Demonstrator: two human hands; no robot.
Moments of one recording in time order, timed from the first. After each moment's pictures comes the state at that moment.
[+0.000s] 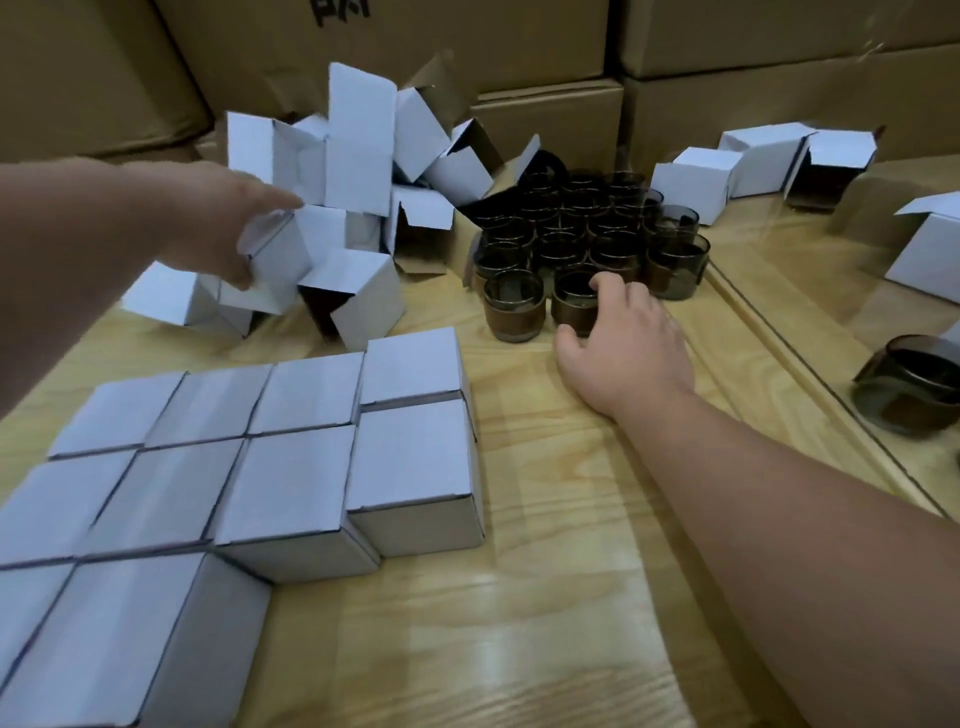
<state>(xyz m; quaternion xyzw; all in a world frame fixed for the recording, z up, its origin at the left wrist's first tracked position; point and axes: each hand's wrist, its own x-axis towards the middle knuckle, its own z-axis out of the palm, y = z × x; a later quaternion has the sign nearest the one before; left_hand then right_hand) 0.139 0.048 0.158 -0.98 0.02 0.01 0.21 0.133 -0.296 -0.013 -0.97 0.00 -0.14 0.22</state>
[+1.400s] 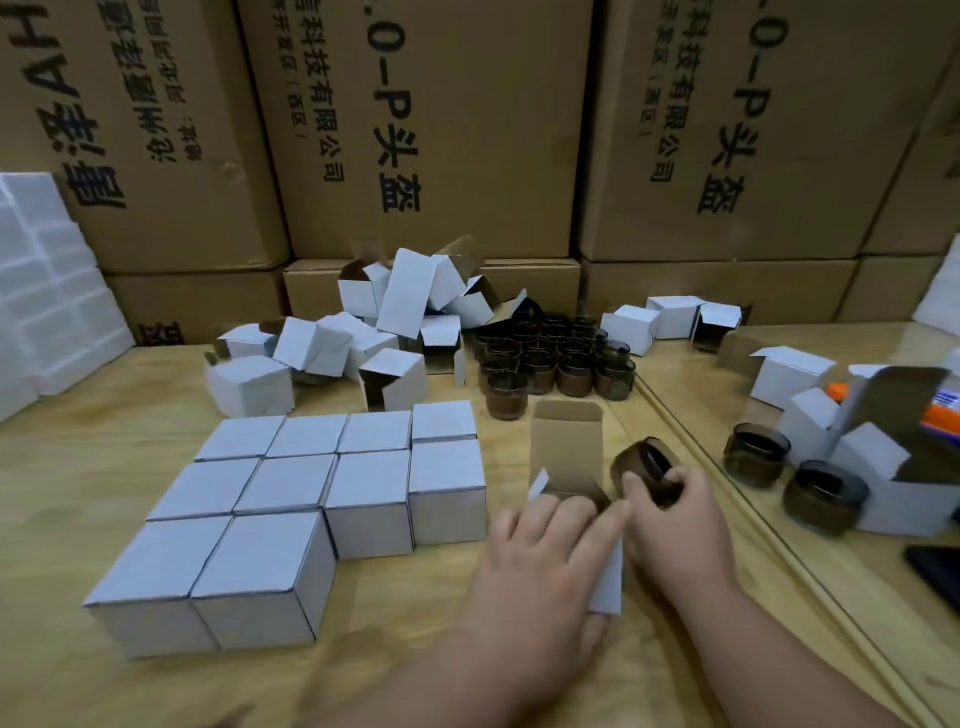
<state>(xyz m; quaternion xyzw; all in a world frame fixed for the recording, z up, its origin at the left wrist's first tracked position) -0.125 -0.175 0.026 -0.93 0.27 -0.24 -0.05 -0.036 -0.352 -0.008 -0.84 0.15 -0.19 0.49</state>
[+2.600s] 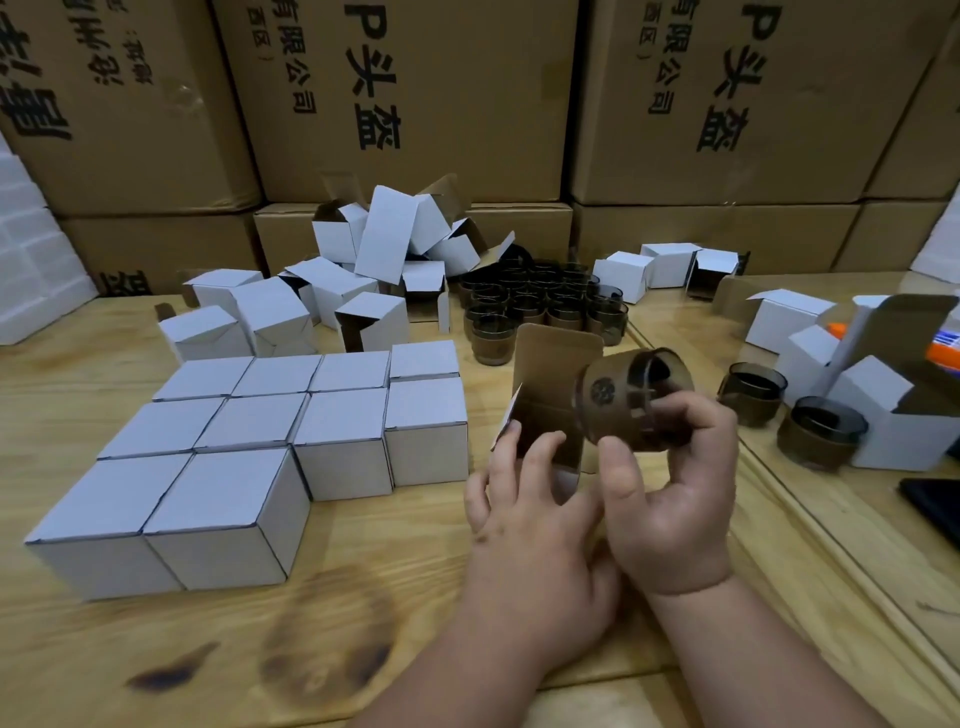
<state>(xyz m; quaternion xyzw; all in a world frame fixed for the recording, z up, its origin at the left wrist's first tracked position) -0.132 -0.201 -0.014 -0.95 0.15 -0.21 -0.18 -0.089 -0.323 0.009 -0.67 -0.23 -0.47 0.52</state>
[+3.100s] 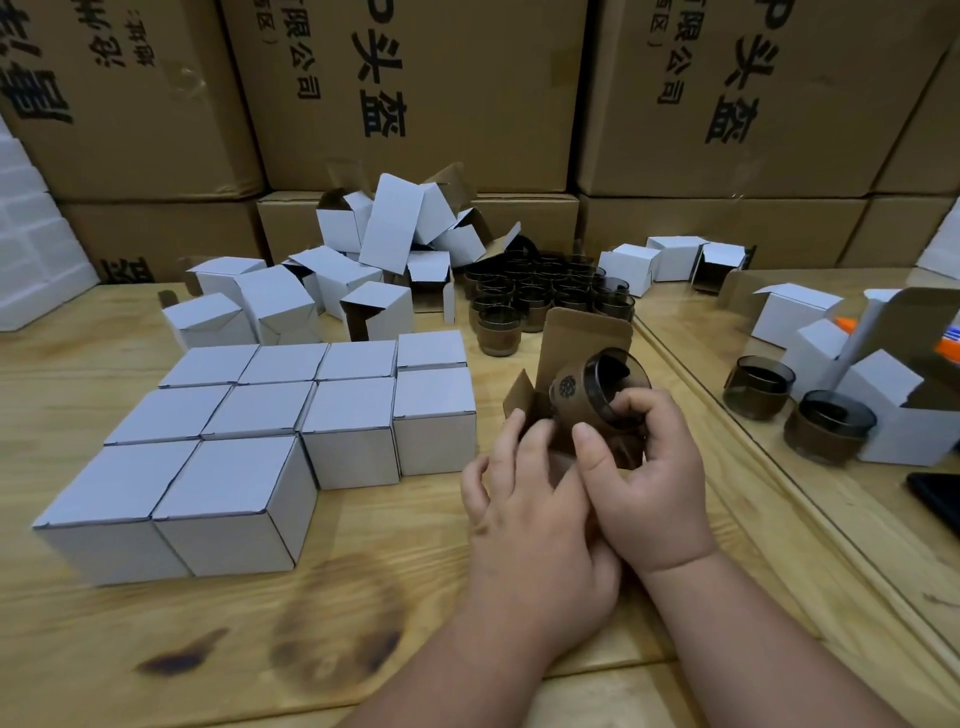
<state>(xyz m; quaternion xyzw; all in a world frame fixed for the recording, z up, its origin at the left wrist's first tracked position) -0.134 -0.201 -0.015 -0.94 0.11 -0.24 -0.21 -0.081 -0.314 -0.001 -0.77 -0.16 -0.36 0.51</state>
